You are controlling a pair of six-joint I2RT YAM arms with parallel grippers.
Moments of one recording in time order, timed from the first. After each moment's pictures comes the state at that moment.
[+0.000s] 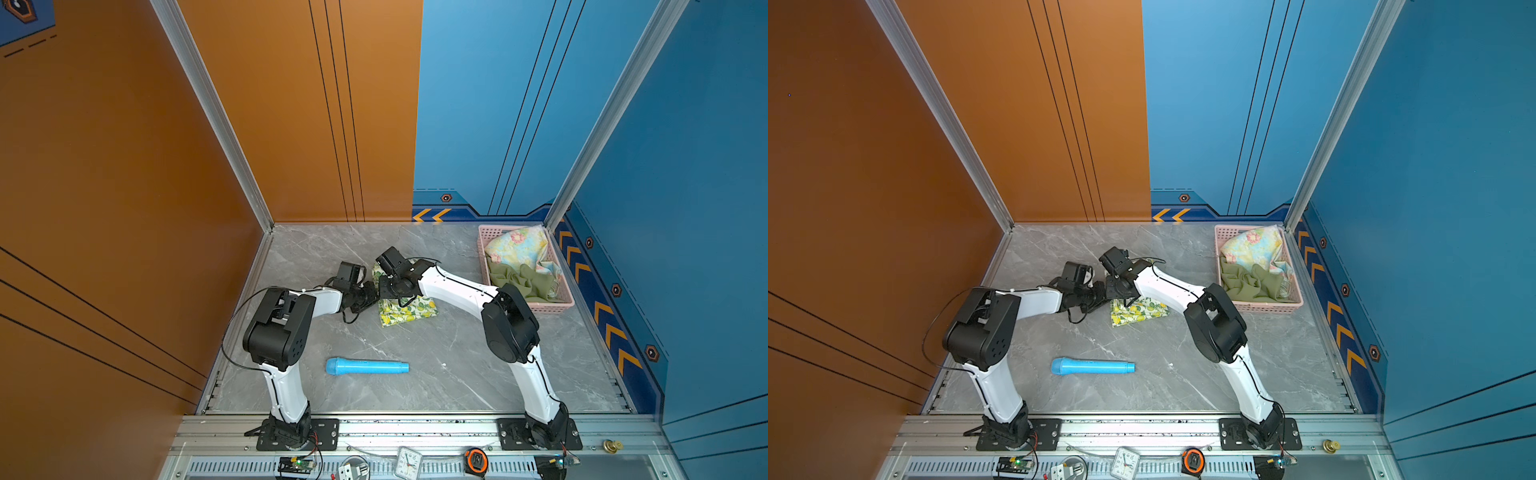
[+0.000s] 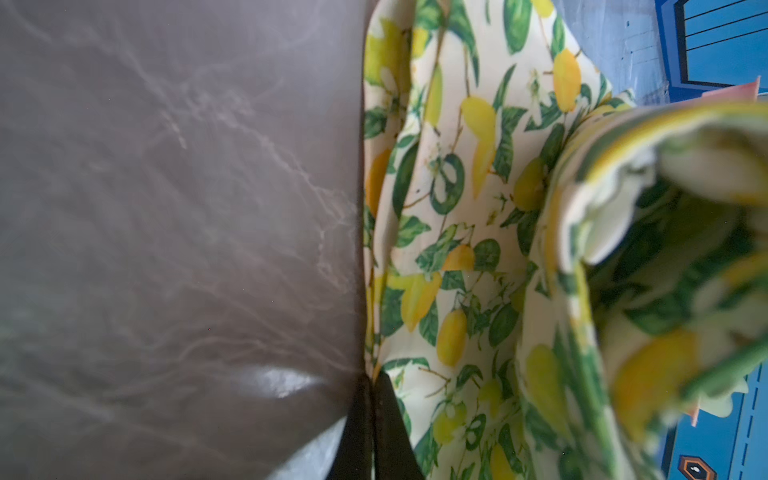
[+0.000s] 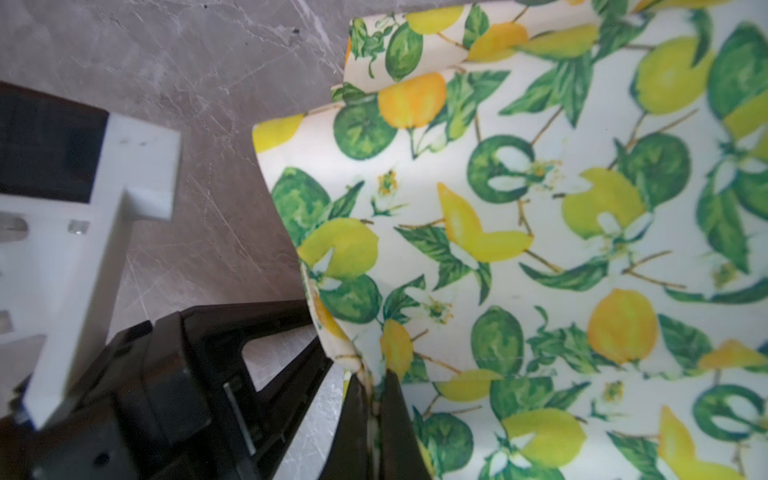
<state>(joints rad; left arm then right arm) -0.29 1.86 0.95 0.00 0.37 -0.78 0.80 2.20 1.81 -0.62 0.03 0.71</state>
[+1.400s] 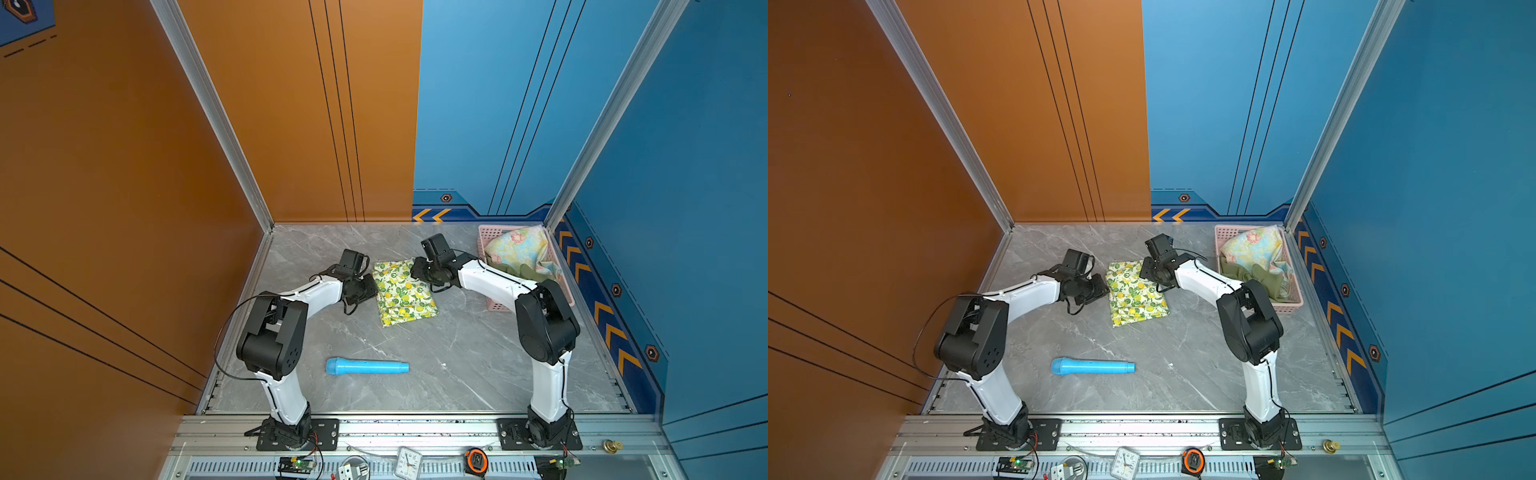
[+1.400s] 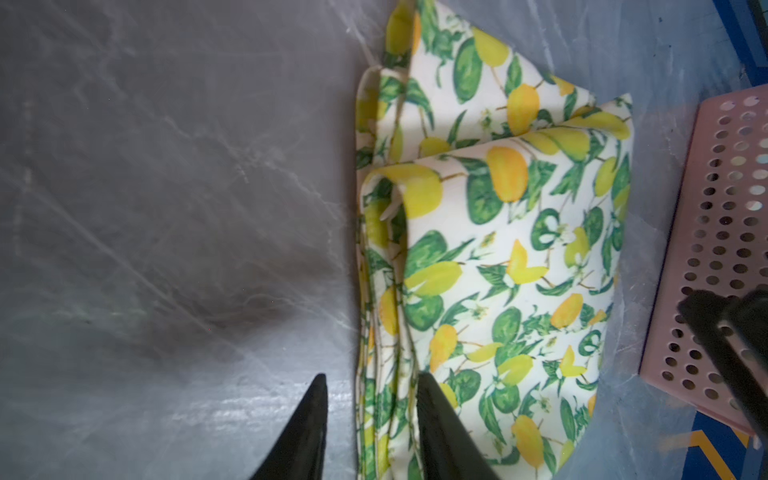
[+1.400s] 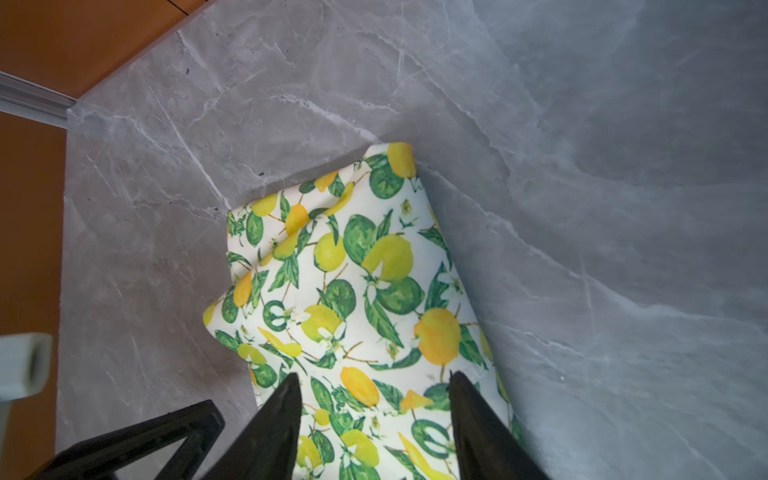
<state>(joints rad) -0.34 1.79 1.13 -0.33 0.21 -0.68 0.56 2.00 1.49 -0.39 0.00 0.76</state>
